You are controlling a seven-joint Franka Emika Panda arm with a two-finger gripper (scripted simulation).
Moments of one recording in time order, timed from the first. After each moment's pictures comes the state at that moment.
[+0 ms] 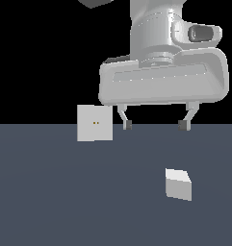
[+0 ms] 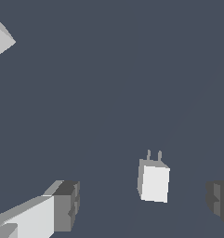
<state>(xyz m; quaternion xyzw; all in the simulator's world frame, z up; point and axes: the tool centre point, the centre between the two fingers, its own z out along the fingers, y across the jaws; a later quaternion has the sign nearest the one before) -0.082 -0.068 0.096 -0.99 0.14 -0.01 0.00</state>
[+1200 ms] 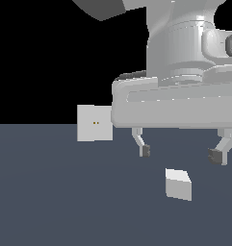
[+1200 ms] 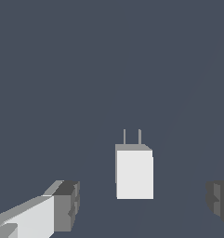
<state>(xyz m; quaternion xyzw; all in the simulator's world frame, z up) -0.119 -0.091 0.055 -0.98 0.18 0.00 0.00</state>
